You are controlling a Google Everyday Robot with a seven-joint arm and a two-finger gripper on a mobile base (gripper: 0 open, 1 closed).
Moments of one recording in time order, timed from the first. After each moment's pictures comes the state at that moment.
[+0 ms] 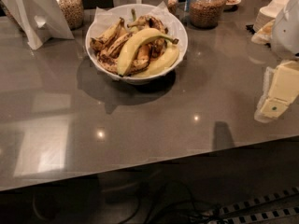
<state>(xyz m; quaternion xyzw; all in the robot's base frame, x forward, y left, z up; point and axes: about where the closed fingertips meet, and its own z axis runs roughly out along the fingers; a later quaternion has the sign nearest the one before) 0.438 -0.217 0.976 -0.60 0.78 -0.03 0.16</state>
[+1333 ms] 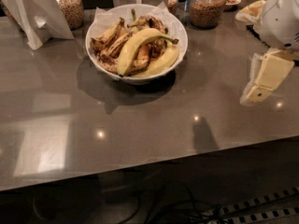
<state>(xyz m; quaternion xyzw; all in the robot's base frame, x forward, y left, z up) 0.466 -0.188 1.000 -0.65 0.72 -0.06 0.25</state>
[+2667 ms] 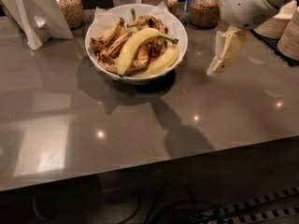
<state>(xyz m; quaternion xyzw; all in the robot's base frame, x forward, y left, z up) 0.544 -0.121 1.015 -0.75 0.55 -0.04 0.36</state>
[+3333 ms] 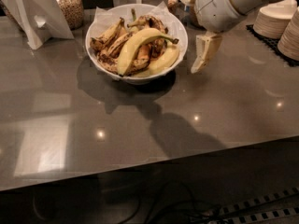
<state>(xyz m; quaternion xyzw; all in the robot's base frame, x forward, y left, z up) 0.576 -0.083 0.999 -0.80 0.45 -0.07 0.39</state>
